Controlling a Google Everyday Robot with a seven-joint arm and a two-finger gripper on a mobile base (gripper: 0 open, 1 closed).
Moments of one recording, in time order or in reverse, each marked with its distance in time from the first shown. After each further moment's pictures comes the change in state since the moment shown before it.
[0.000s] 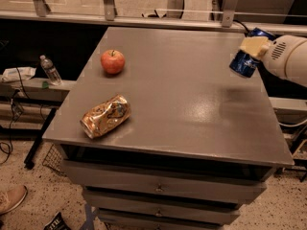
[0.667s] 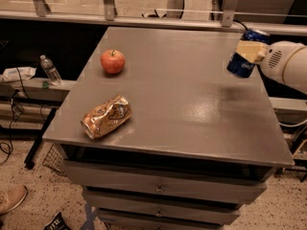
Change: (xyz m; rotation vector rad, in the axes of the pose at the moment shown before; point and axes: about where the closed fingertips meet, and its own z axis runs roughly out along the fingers) arm -0.006 -0.005 0.003 0.084 0.029 -0.141
